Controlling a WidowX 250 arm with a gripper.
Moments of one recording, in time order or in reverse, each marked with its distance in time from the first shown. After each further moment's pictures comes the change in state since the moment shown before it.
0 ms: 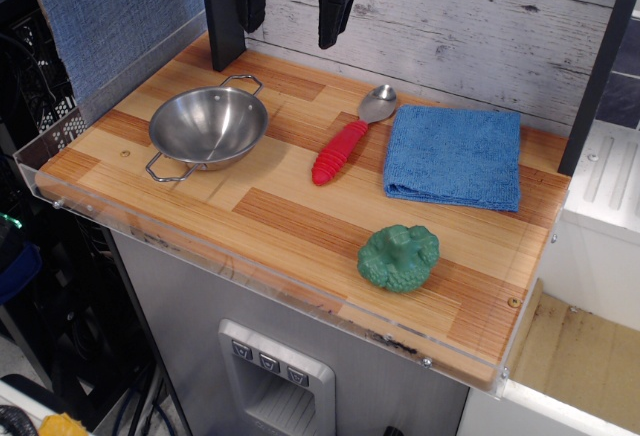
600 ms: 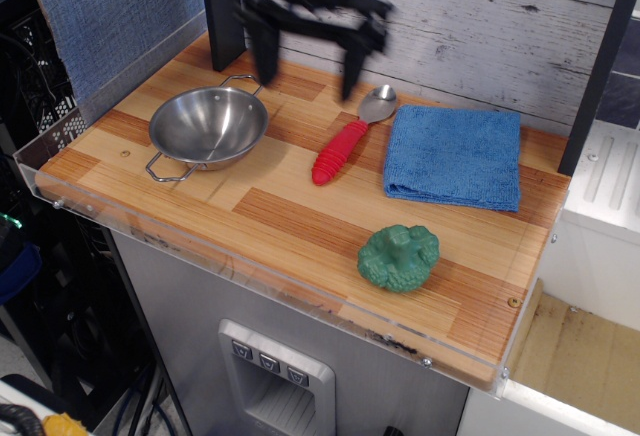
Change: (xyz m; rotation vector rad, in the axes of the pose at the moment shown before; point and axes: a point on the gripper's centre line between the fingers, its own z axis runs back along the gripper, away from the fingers) arm -0.023 -0.040 -0.031 0.008 0.070 -0.002
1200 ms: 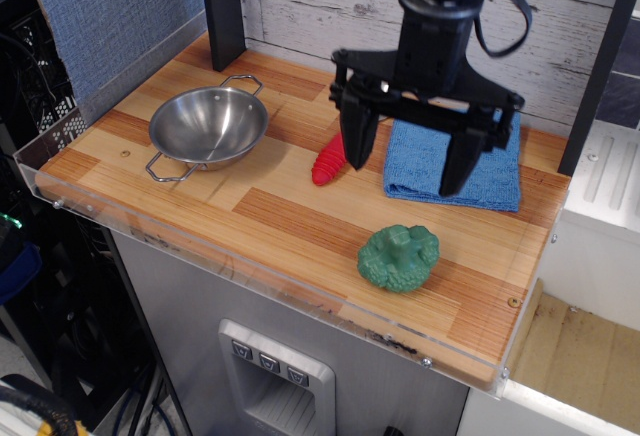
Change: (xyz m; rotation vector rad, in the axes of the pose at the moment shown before) arm -0.053 -0.068 0.001 -0.014 -0.078 -0.078
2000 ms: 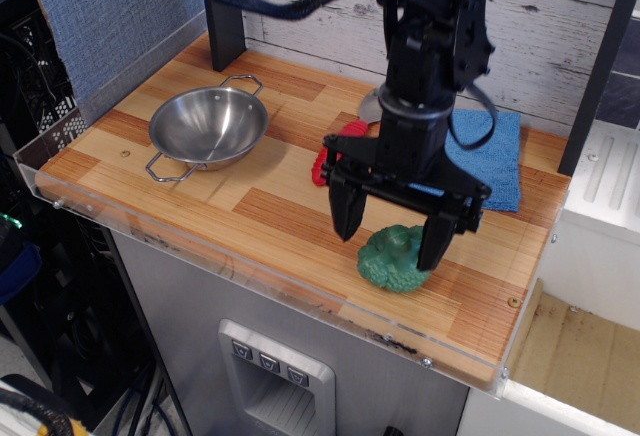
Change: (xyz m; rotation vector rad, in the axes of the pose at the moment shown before) arm -0.013 0.004 -0.056 -0.021 0.072 -0.065
